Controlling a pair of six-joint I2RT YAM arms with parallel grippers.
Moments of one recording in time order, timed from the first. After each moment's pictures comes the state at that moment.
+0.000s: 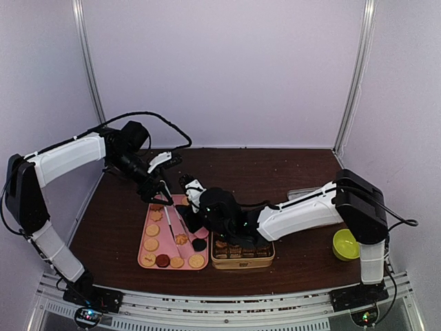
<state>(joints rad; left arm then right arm) -0.44 1.63 1.38 -0.99 0.66 0.70 1.18 2.05 1.30 0.46 0.35 0.19</state>
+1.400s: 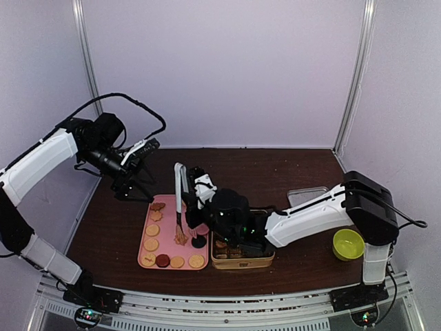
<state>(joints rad) -0.37 1.43 1.41 -1.24 0.88 0.79 1.22 1.98 1.20 0.73 0.45 0.20</state>
